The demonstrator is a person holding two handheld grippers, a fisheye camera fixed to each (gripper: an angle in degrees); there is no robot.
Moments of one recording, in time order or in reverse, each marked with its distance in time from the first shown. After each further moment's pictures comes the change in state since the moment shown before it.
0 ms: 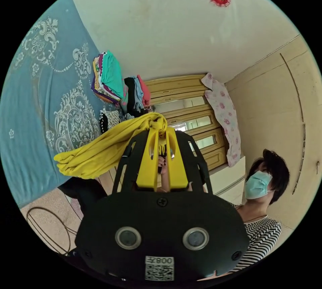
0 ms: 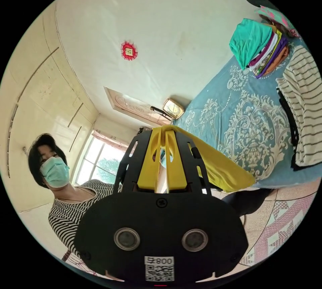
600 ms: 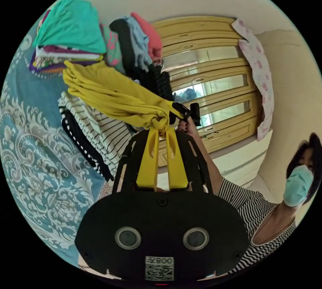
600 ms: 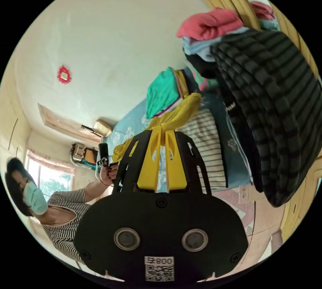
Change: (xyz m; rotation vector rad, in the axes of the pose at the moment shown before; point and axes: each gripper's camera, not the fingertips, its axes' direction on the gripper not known) left arm -0.172 -0.071 0.633 -0.509 -0.155 0.010; right arm 0.105 -0.195 -0.293 0.037 0.692 0.122
